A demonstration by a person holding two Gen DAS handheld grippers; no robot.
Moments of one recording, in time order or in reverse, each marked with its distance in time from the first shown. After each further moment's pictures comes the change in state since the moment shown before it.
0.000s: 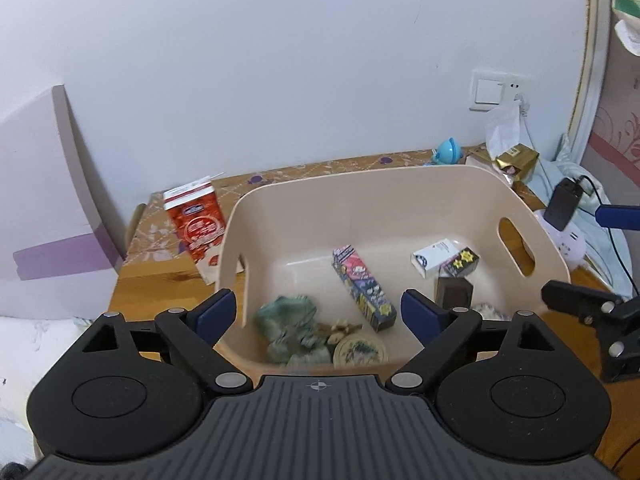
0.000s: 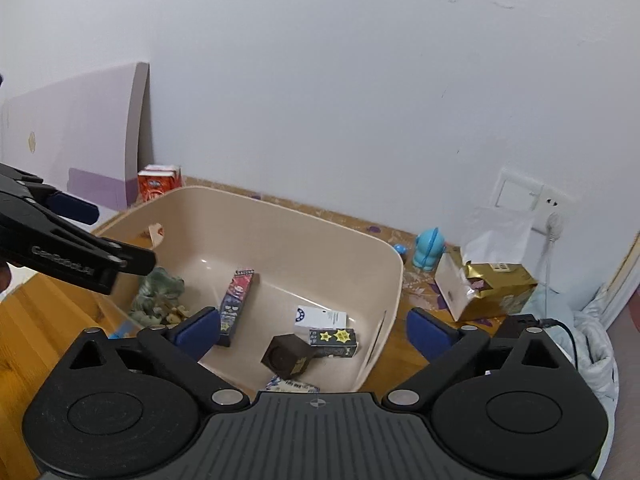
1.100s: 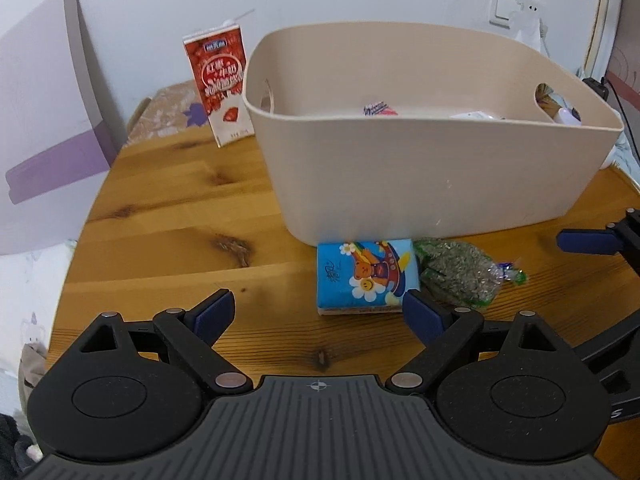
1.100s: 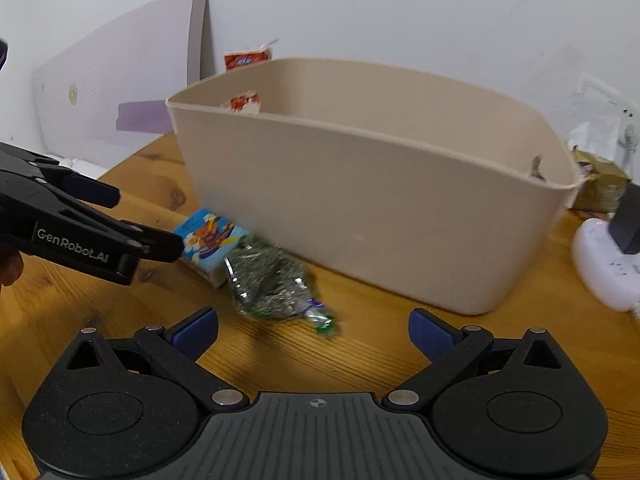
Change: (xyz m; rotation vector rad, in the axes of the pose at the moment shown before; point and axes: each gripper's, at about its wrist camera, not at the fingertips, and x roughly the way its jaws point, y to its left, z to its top) left arm 0.049 0.032 -0.114 -0.028 0.163 -0.004; right arm 0.057 0.098 -0.100 0.003 0.168 0.135
